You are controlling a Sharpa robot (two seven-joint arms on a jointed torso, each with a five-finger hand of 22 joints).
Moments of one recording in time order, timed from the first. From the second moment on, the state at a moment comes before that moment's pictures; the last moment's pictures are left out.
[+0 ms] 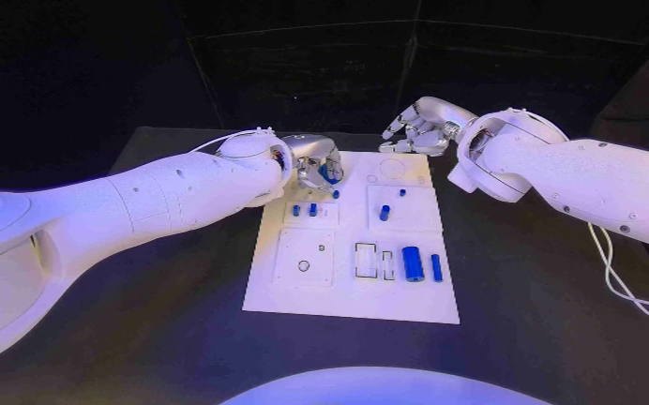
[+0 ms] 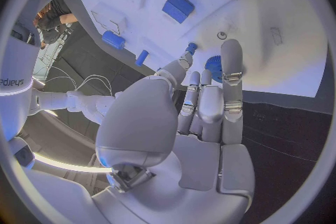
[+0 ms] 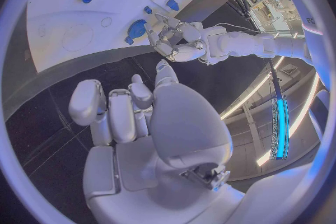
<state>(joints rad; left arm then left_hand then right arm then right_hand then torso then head) 1.24 -0.48 -0.11 1.09 -1.40 -0.12 0.09 1.33 -0.09 0.31 -0.09 0.08 0.88 0.16 0.38 0.07 0.85 0.10 0.54 0.07 1.41 0.01 1.29 1.01 0.17 1.35 0.11 0.68 0.55 1.30 -0.74 -0.04 1.39 -1.13 -0.25 -0.07 1.41 0.04 -0.21 0.25 0.31 0.89 0.17 0.15 0.07 1.26 0.08 1.16 1.12 1.47 0.01 1.33 1.22 0.08 1.29 0.11 1.31 1.15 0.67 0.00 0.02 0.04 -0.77</state>
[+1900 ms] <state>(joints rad) 1.22 -0.42 -0.10 1.03 -1.48 -0.04 0.08 1.31 -0.04 0.38 -0.12 0.07 0.97 0.14 0.31 0.07 0.97 0.08 0.47 0.07 1.46 -0.01 1.37 1.09 0.15 1.41 0.09 0.93 0.82 1.30 -0.73 -0.04 1.39 -1.13 -0.25 -0.07 1.41 0.05 -0.21 0.25 0.31 0.89 0.17 0.15 0.07 1.26 0.08 1.16 1.12 1.47 0.01 1.33 1.22 0.08 1.29 0.11 1.31 1.15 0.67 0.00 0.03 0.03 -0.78</state>
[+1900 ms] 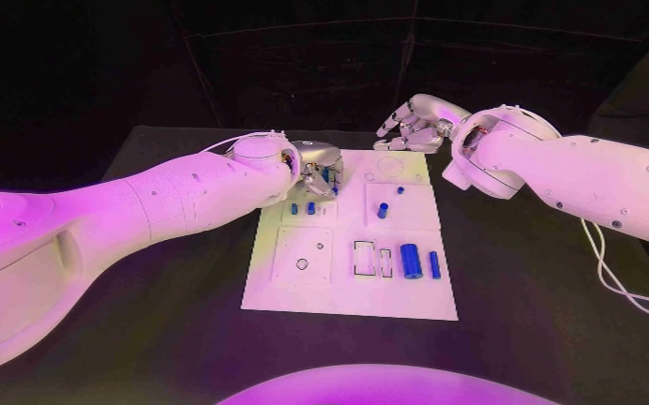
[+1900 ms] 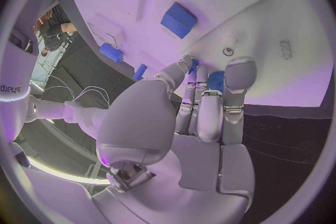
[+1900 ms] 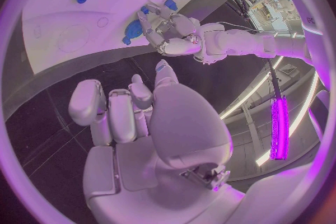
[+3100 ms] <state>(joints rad) 1.21 -0.54 -0.07 1.16 -1.45 -0.16 0.14 1.30 -0.05 0.46 -0.15 0.07 1.01 0.15 0.26 0.07 1.03 0.08 0.37 0.06 1.46 -0.01 1.37 1.07 0.14 1.43 0.09 1.00 0.91 1.30 -0.73 -0.04 1.36 -1.13 -0.25 -0.07 1.41 0.05 -0.21 0.25 0.31 0.89 0.17 0.16 0.07 1.26 0.08 1.16 1.12 1.47 0.01 1.33 1.22 0.08 1.29 0.11 1.31 1.15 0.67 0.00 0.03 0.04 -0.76</state>
